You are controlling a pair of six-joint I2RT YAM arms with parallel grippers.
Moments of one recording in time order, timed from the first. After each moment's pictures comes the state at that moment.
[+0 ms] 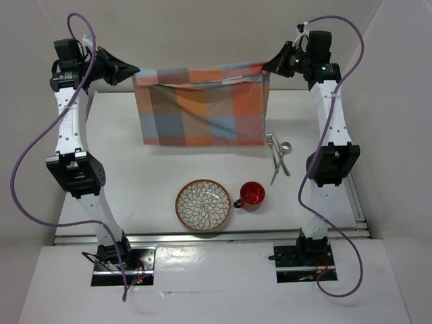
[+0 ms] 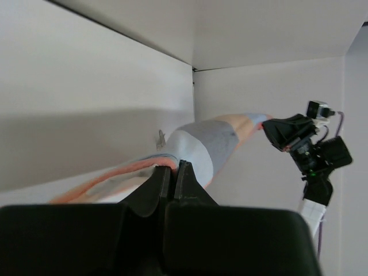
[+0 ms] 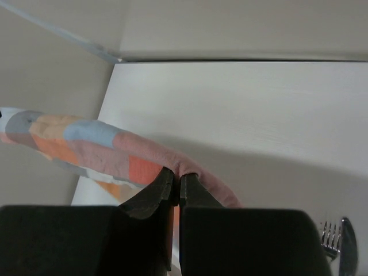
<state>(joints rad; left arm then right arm) 0.25 1.98 2.23 -0.68 0.85 -0.82 0.02 2.08 2.41 -0.69 -0.56 0.44</state>
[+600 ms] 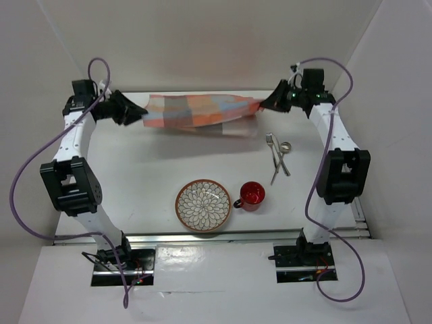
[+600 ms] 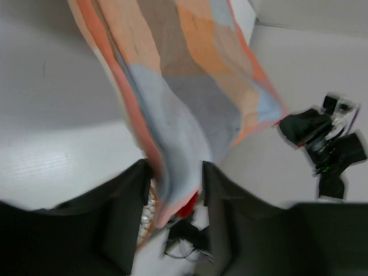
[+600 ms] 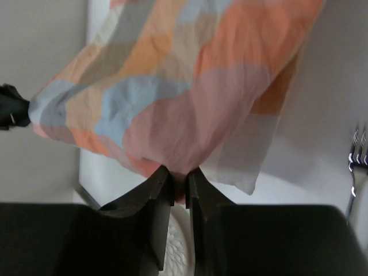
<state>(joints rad) 0.25 1.79 1.66 -0.60 0.84 -0.74 -0.01 1.87 1.77 -0.46 -0.67 0.48</state>
